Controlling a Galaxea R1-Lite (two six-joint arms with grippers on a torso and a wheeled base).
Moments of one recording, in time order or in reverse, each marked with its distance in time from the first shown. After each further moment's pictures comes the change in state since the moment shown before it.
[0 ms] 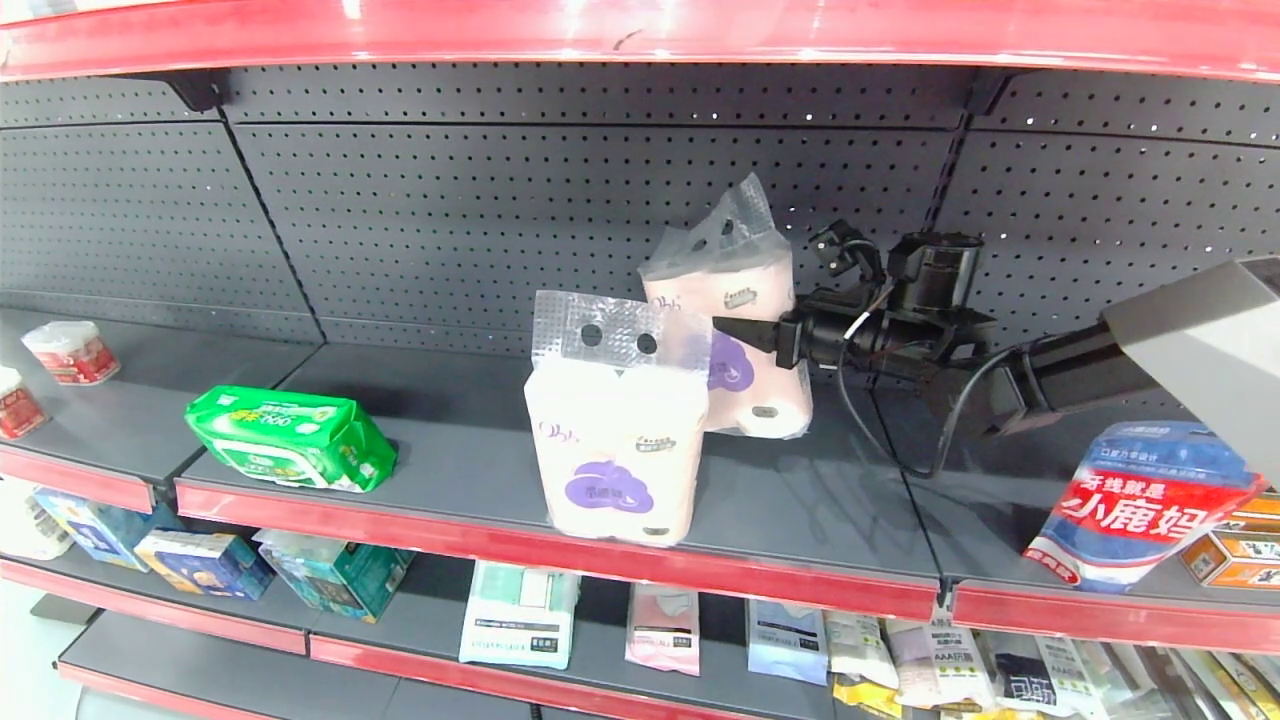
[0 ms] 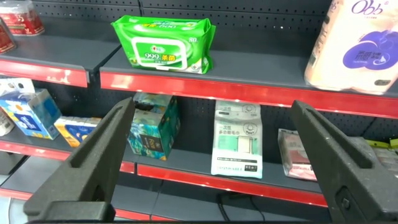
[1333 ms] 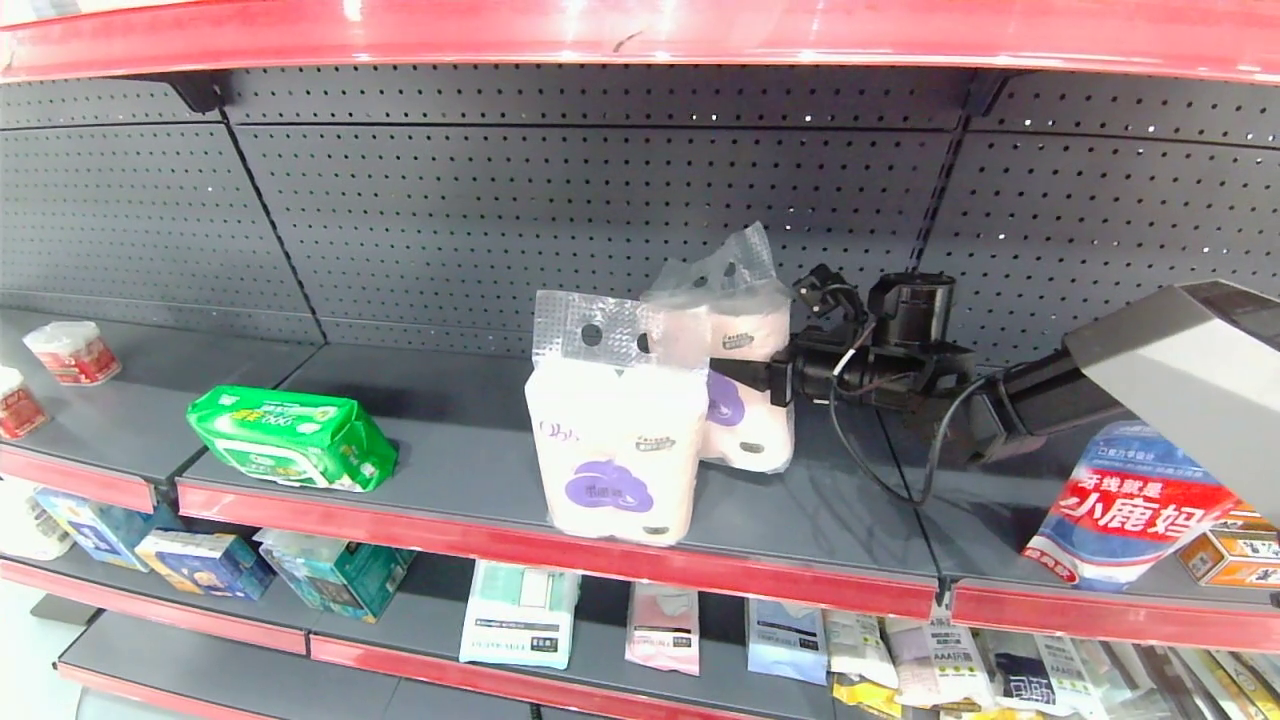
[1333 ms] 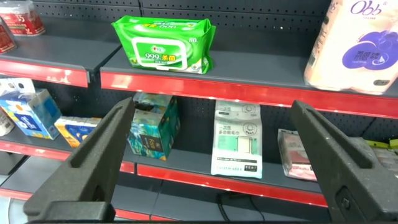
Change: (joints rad) left arm 0.001 0.000 0.000 0.000 0.000 0.000; right arm -0.004 0.051 0.061 0.001 0.001 -0.049
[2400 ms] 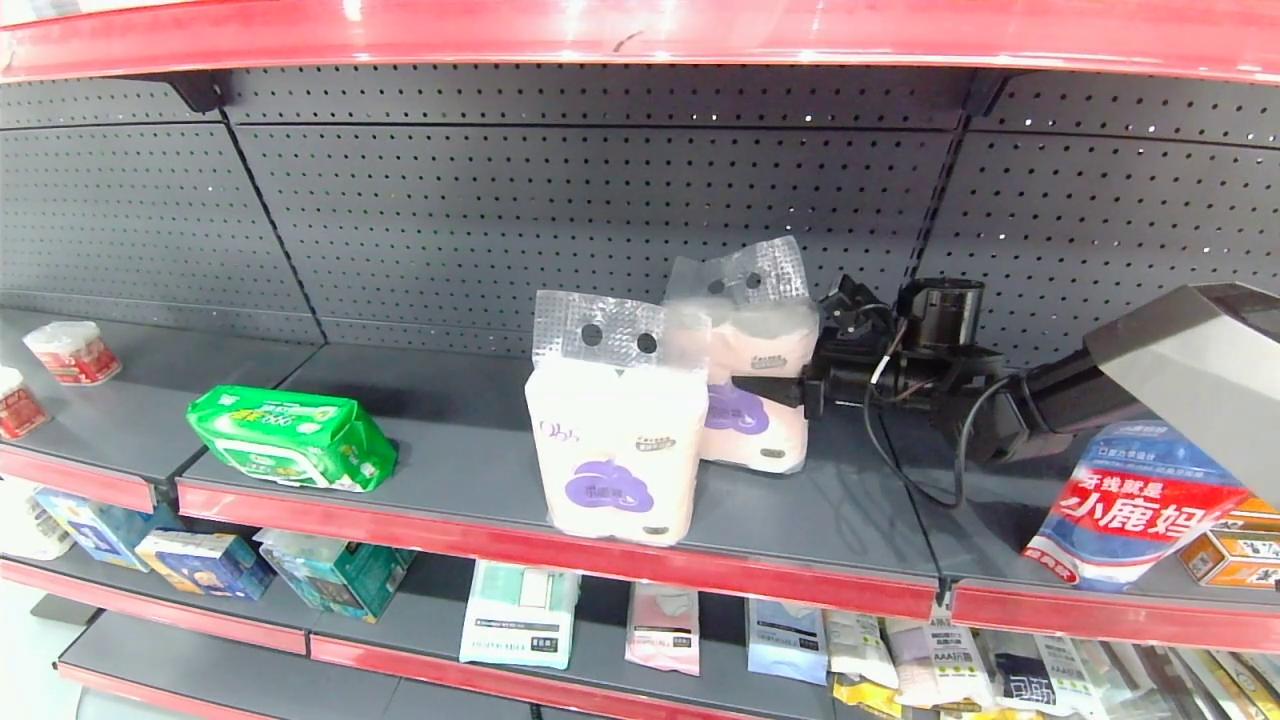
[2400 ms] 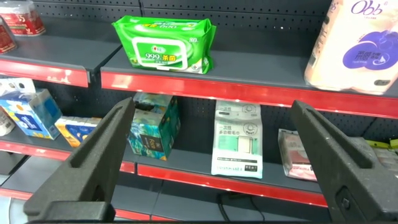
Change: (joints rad) left arm 0.000 0.000 0.000 0.000 0.000 0.000; right arm -0.079 0.007 0.013 -0.001 0.225 -0.187
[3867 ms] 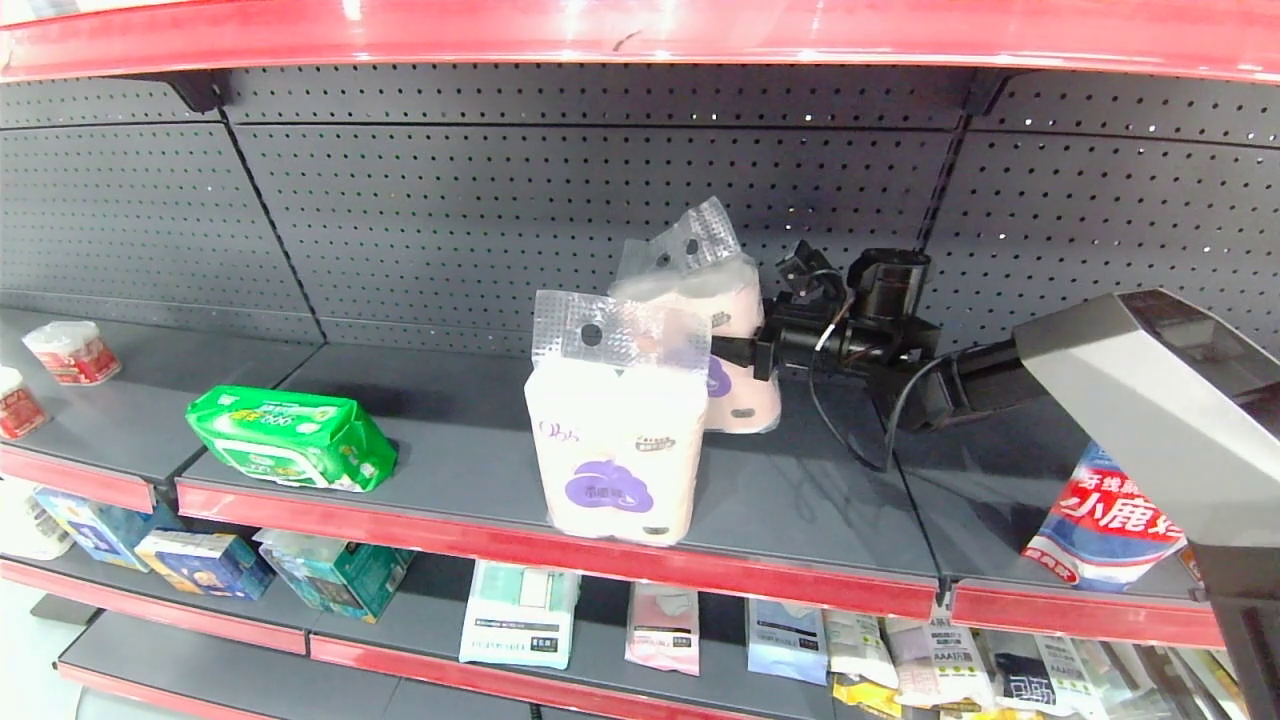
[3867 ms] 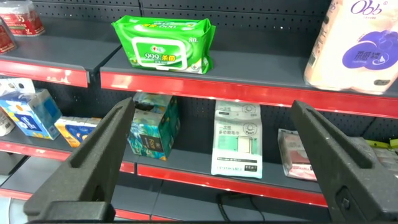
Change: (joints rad) left arm 0.000 0.000 0.000 0.000 0.000 0.000; right arm 0.079 0.129 -0.296 0.000 -0.030 0.097
